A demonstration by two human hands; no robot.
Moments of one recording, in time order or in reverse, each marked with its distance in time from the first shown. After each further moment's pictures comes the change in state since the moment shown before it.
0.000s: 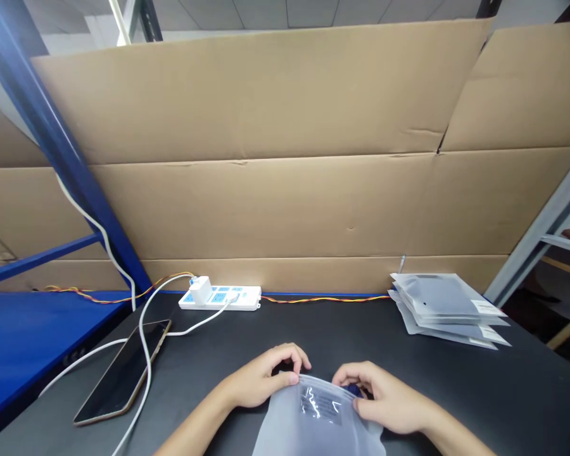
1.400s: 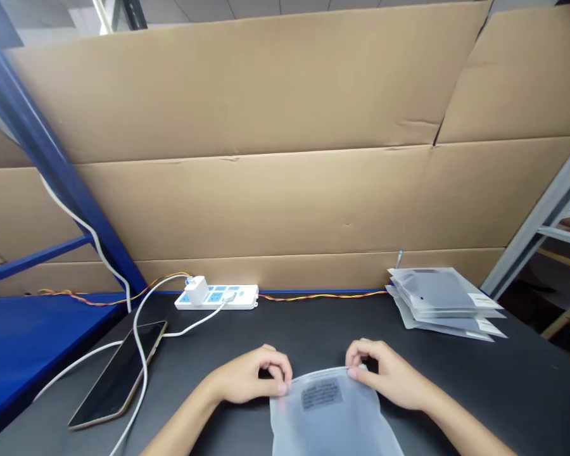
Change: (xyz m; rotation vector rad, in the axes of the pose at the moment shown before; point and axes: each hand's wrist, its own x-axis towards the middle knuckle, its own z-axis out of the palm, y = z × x) left_hand -0.007 0.002 -0.021 0.132 -0.166 -0.104; right_hand -0.003 0.012 -0.021 -0.291 0.242 -0.037
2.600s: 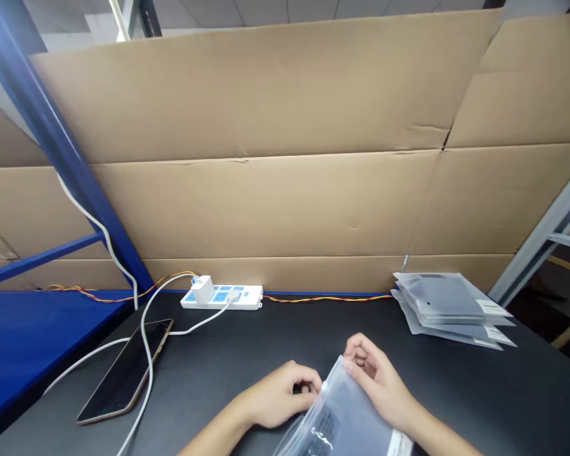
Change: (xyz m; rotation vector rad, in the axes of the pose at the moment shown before) left_hand 0.026 0.011 0.048 -0.164 0.104 -0.048; right_hand 0.009 0.001 0.045 0.541 0.203 -0.059
